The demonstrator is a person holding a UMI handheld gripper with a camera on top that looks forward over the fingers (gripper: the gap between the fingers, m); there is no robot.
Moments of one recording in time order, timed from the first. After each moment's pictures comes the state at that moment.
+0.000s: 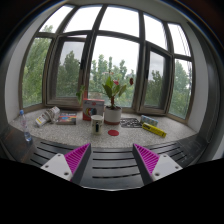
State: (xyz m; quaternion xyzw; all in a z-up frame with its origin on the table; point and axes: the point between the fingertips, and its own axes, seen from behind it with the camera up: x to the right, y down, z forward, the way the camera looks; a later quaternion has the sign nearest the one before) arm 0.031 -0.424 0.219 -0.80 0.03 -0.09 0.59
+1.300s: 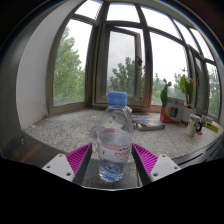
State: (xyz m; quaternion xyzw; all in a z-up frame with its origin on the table) arm -0.526 -0.183 0.083 -0.79 -0.04 0.00 0.61
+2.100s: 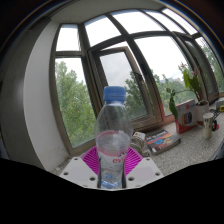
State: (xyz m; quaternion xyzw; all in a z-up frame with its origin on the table) arm -0.506 -0.151 0.218 -0.71 0.01 0.20 0.68
